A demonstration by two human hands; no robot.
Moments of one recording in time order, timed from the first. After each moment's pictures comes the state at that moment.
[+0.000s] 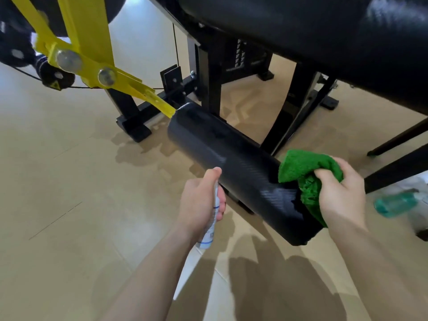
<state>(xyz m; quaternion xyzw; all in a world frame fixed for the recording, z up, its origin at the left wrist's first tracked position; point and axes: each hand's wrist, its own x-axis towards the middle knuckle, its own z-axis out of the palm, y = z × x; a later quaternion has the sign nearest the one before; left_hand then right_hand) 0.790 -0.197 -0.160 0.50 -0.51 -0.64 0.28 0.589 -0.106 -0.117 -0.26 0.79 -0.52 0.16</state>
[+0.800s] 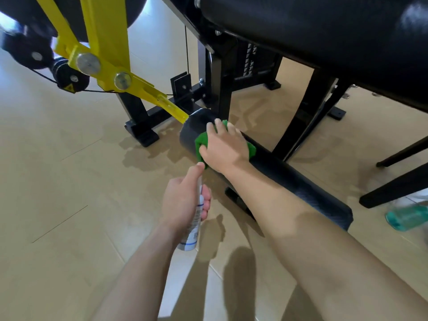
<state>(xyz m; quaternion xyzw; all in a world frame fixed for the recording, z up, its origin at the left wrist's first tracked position) 0.835 -0.226 -0.155 0.54 -0.45 -0.64 0.31 0.686 -0.315 -0.185 -0.65 0.76 -0.04 -0.02</state>
